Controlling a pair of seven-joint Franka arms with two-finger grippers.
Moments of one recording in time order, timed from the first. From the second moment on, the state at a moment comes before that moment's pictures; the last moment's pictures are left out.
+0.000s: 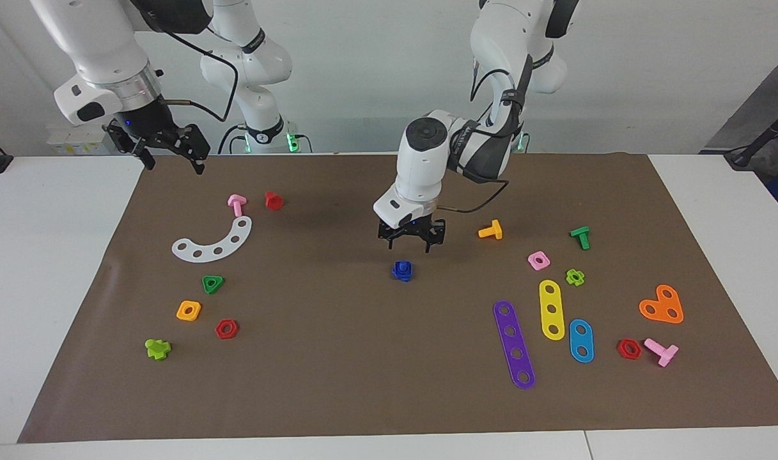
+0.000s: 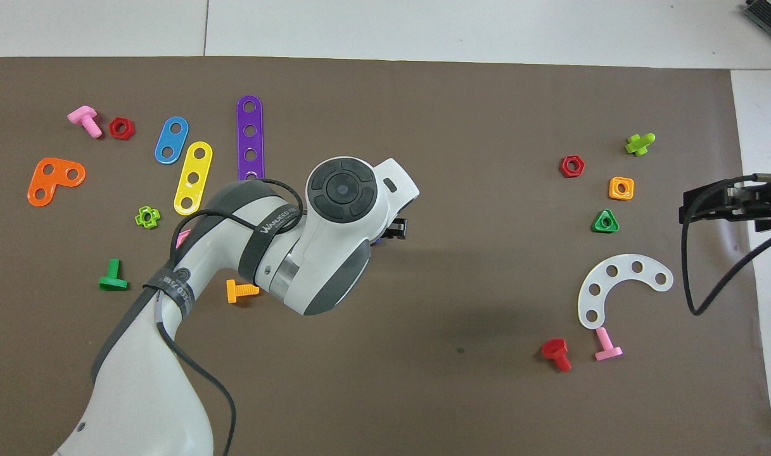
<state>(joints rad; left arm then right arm) -0.61 0.39 -0.06 -1.67 0.01 2.13 -0.48 0.11 -0.03 -0.11 -1.58 -0.03 1.52 0.13</state>
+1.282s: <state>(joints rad) -0.61 0.49 -0.05 -1.68 0.05 2.27 -0.47 0.11 -0.03 -0.11 -1.58 -0.03 1.52 0.13</state>
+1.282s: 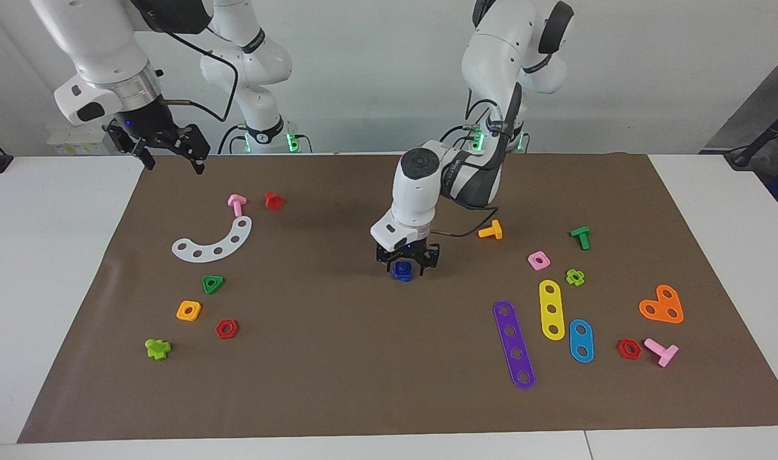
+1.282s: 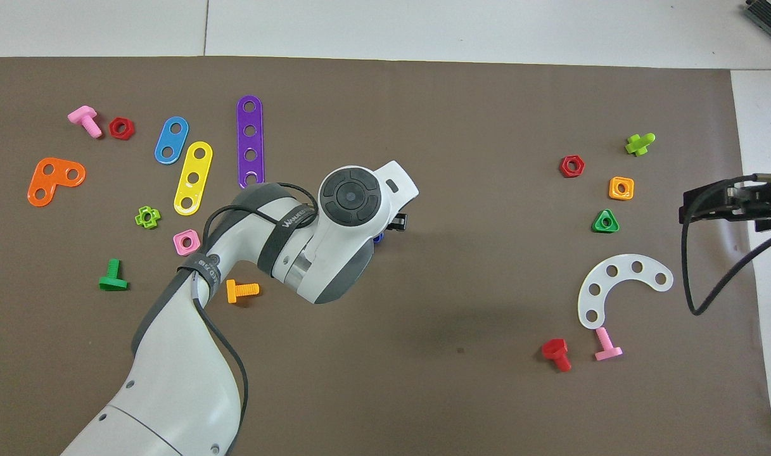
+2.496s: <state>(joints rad) -0.61 0.51 -0.06 -1.71 0.09 2.29 -0.47 0.11 -0.03 -0.11 -1.58 -0.03 1.52 0.13</state>
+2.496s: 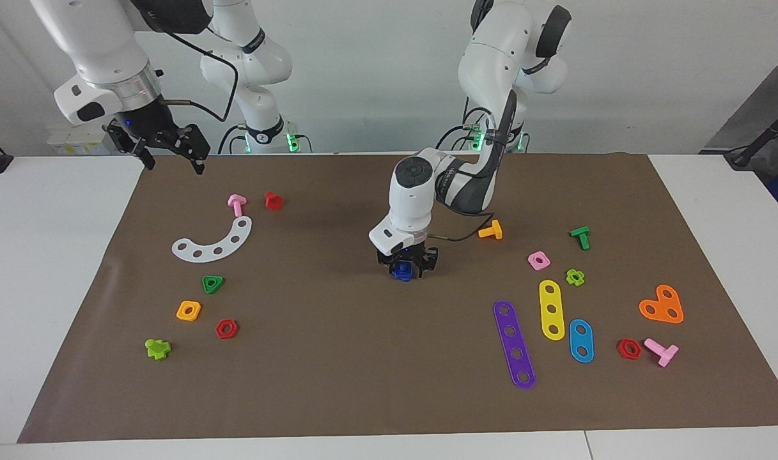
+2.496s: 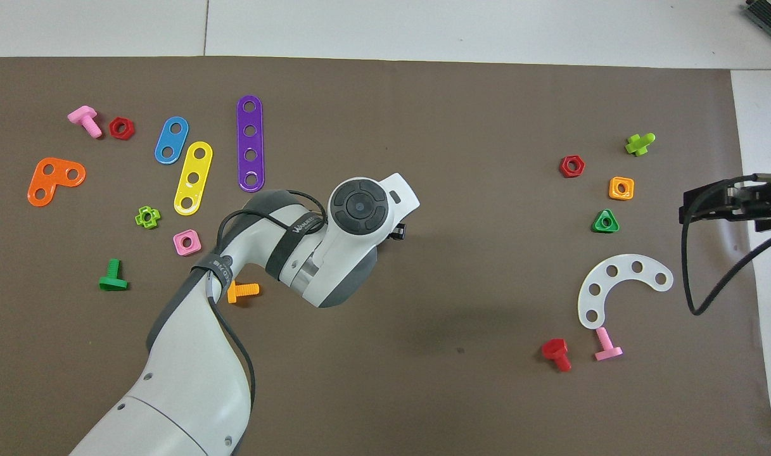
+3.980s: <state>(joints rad) -0.61 0.51 -0.06 -1.71 0.09 2.29 -0.47 0.11 -0.03 -0.11 -1.58 -0.03 1.52 0.13</state>
